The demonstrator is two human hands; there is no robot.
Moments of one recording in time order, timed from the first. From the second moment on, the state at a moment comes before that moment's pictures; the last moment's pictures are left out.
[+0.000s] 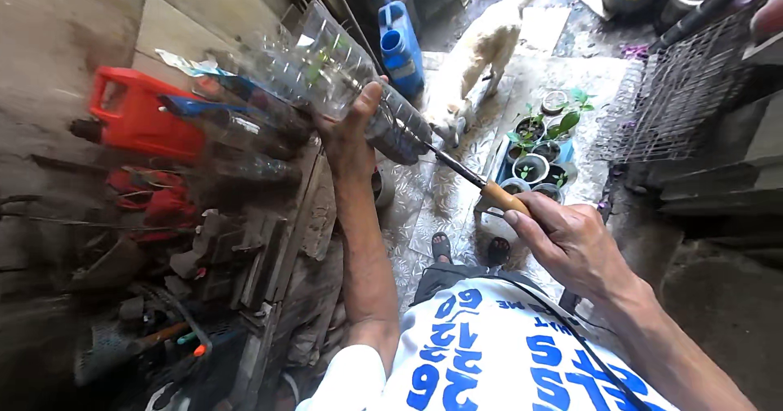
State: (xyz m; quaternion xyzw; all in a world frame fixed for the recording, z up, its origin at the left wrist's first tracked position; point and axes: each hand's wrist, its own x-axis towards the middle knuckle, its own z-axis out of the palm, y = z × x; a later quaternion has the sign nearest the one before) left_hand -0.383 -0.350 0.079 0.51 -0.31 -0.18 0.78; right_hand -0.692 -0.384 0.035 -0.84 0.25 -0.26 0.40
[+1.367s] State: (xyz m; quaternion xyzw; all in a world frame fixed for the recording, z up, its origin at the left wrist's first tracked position) left_hand -0.341 -0.318 0.036 0.51 -0.27 -0.13 0.81; right_hand -0.626 -0.318 0.031 -0.85 0.34 -0.22 0.33
